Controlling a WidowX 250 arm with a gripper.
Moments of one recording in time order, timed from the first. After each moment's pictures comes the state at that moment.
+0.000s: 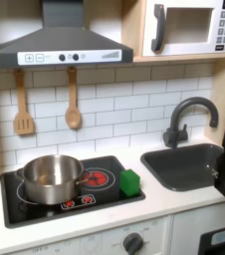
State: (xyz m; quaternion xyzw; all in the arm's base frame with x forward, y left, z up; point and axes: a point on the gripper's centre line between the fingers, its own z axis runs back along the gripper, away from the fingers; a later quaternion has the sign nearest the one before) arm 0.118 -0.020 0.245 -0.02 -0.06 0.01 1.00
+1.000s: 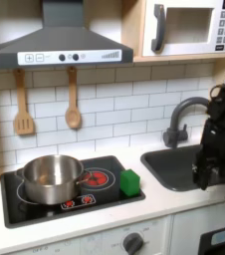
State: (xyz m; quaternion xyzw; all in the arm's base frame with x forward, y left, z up) arm 0.164 -0.014 0.228 0.01 -0.06 0.05 1.00
